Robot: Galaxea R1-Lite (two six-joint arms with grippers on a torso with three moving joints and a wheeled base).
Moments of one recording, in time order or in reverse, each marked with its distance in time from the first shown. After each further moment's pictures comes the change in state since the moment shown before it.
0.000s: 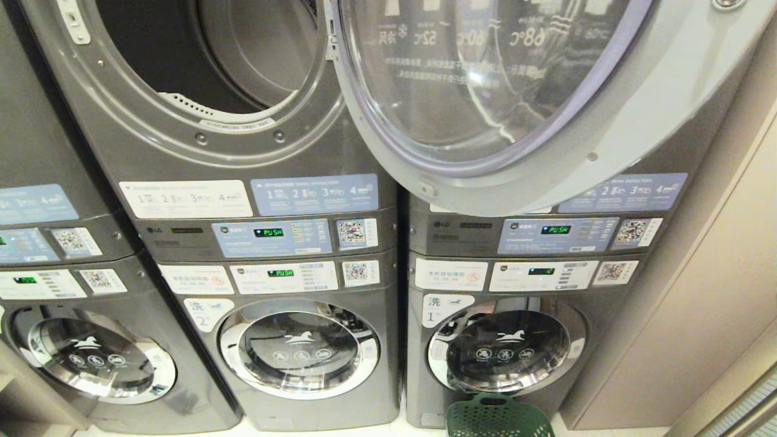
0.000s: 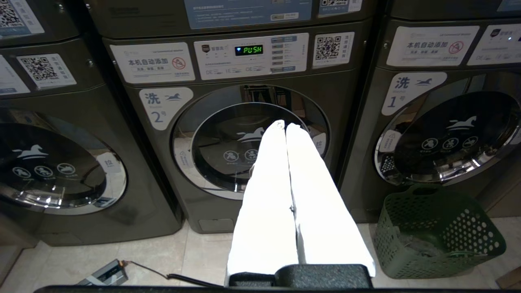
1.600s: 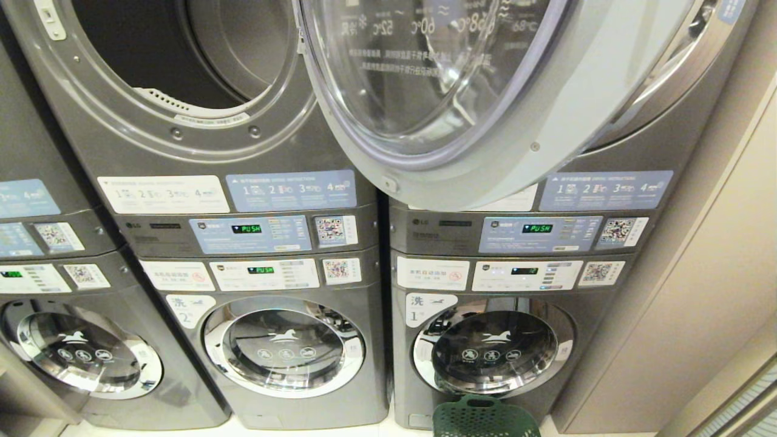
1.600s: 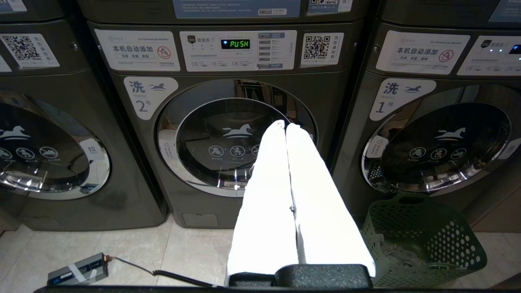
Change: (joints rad) left arm 0.000 0.000 0.000 -0.001 0.029 -0.053; right arm 0.000 0.000 0.000 0.000 -0.002 0.000
